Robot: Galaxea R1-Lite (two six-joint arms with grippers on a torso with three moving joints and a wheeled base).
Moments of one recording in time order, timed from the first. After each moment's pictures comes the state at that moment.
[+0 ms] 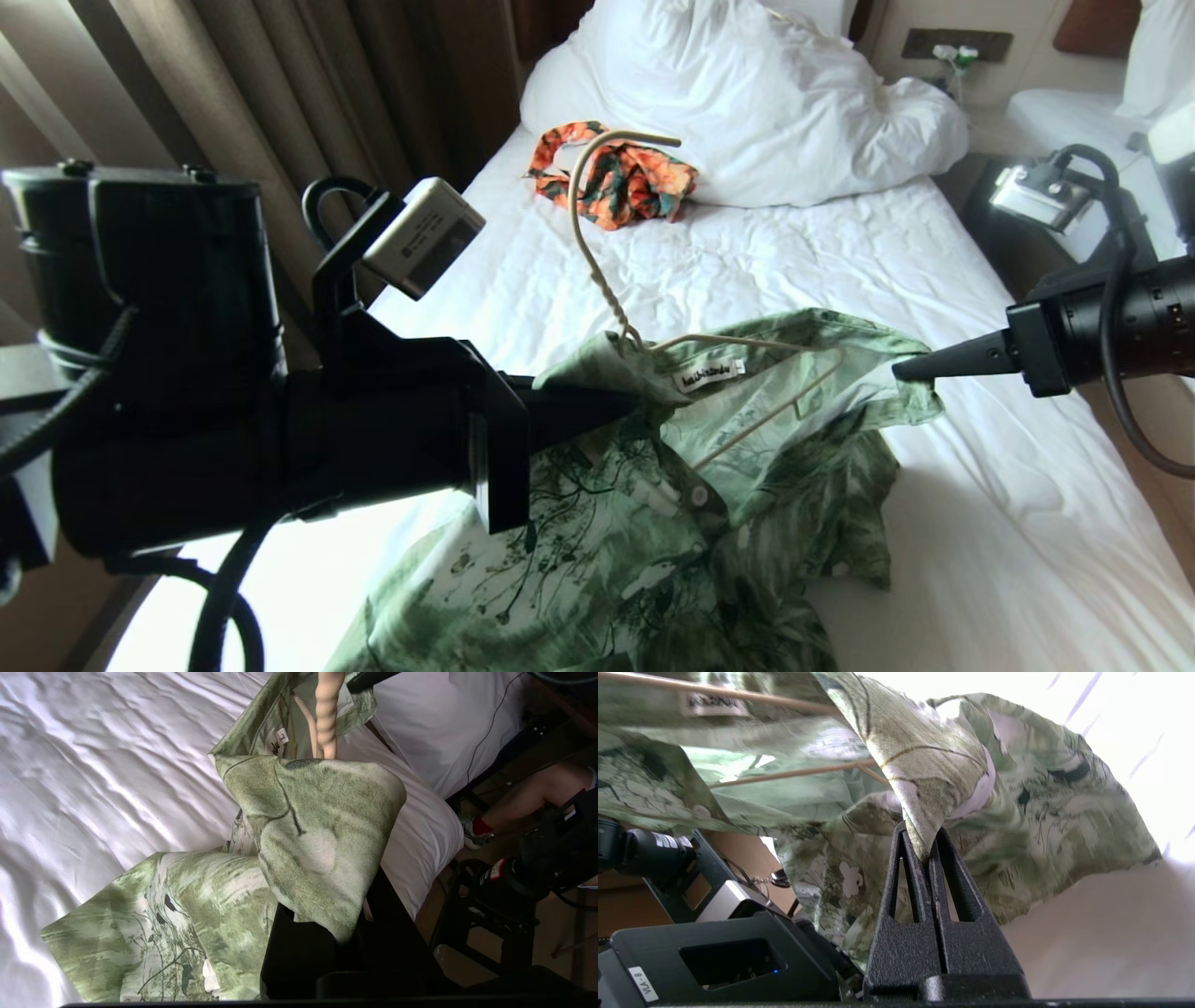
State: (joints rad) left arm -0.80 1.39 -0.91 -0.28 -0.26 -0.06; right arm 0.20 1.54 -1.42 0.52 0.57 -0.07
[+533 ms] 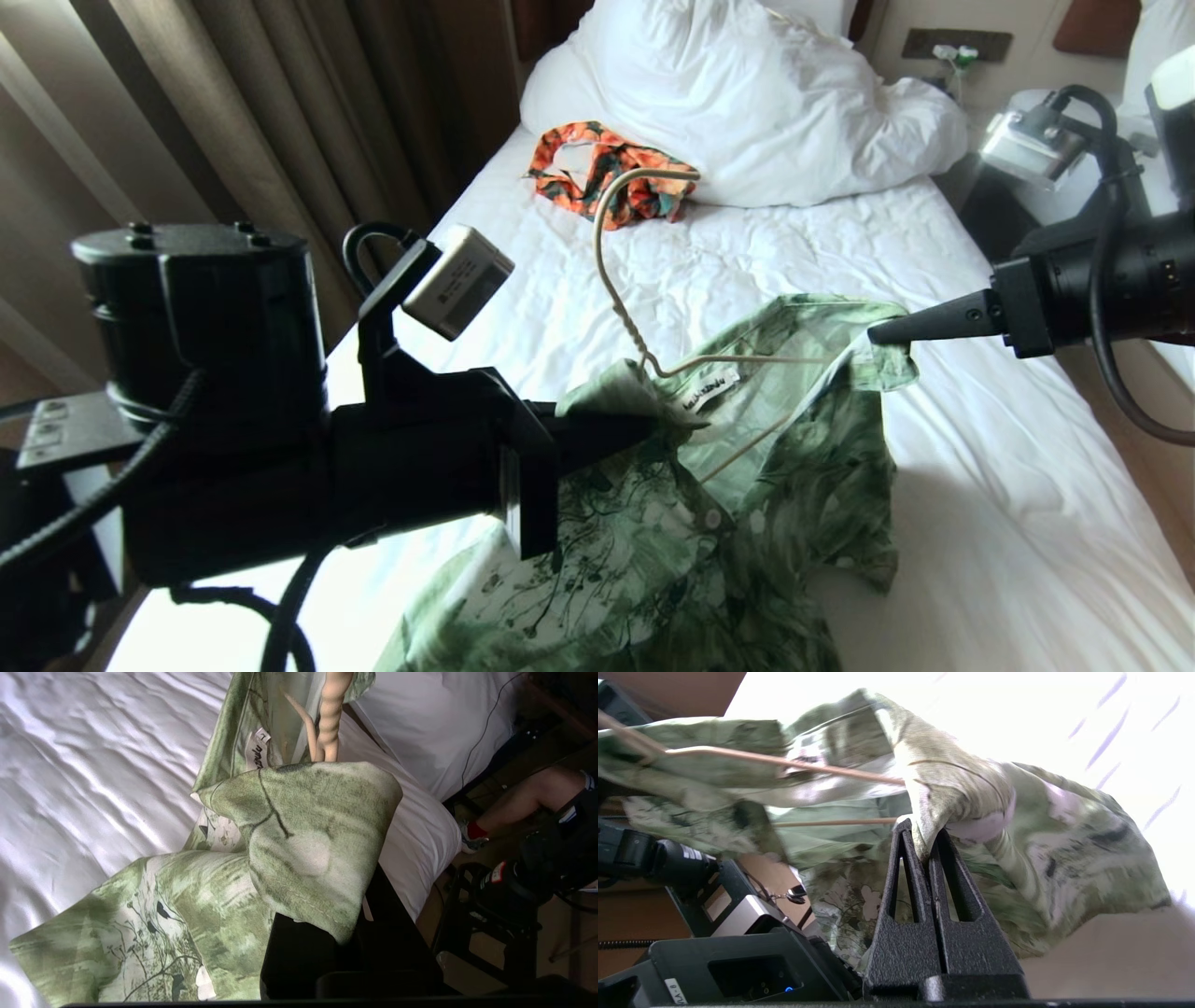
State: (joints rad) left arm -0.81 1.44 -0.81 -0.44 -0.27 -0.08; right arm 0.28 1.56 -1.51 0.52 0.57 -0.02
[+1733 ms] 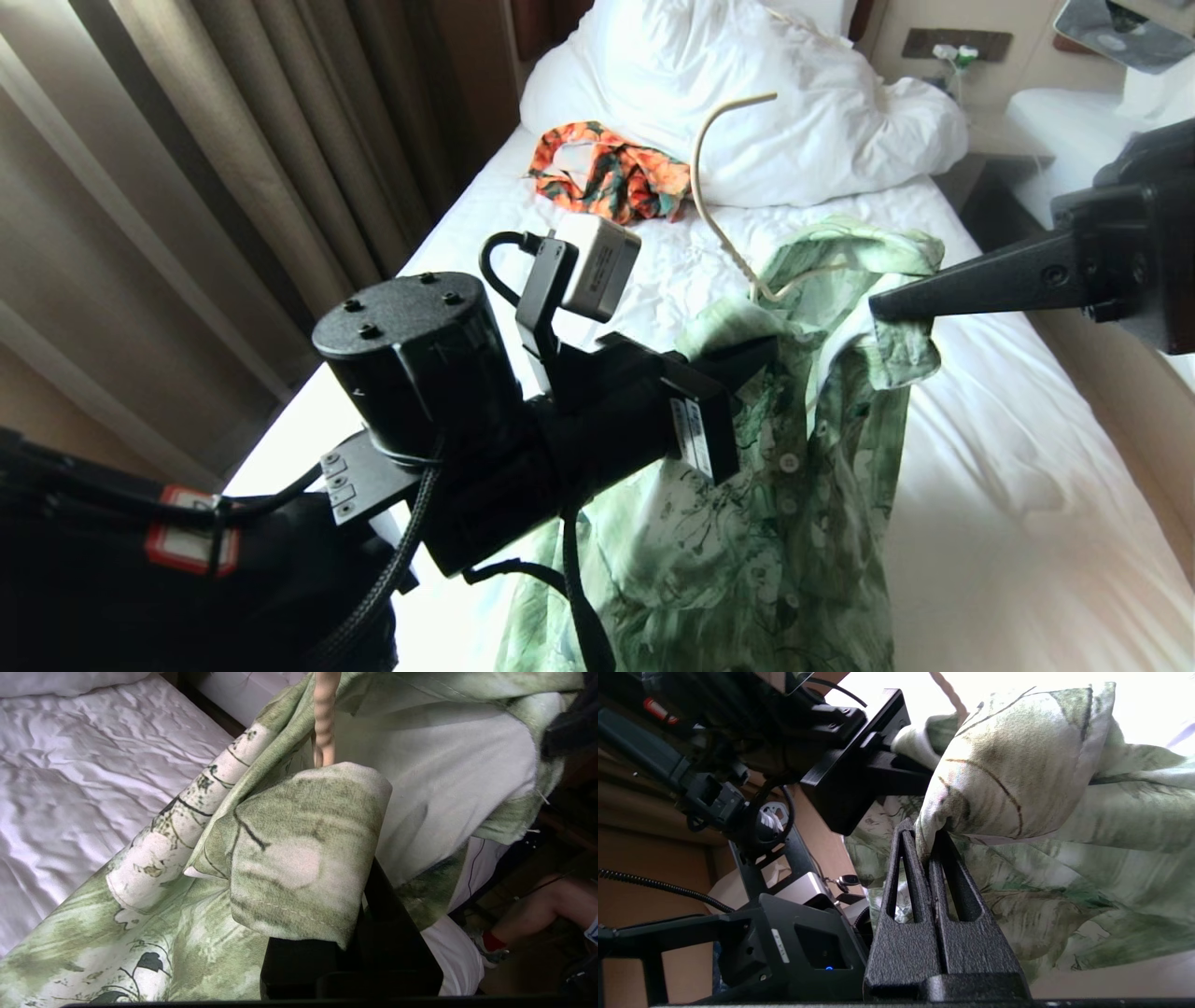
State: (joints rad) left arm -0.93 1.75 -0.85 -1.05 -0.11 -0.15; right arm 0.52 1.44 -1.63 0.63 0.55 -0.02
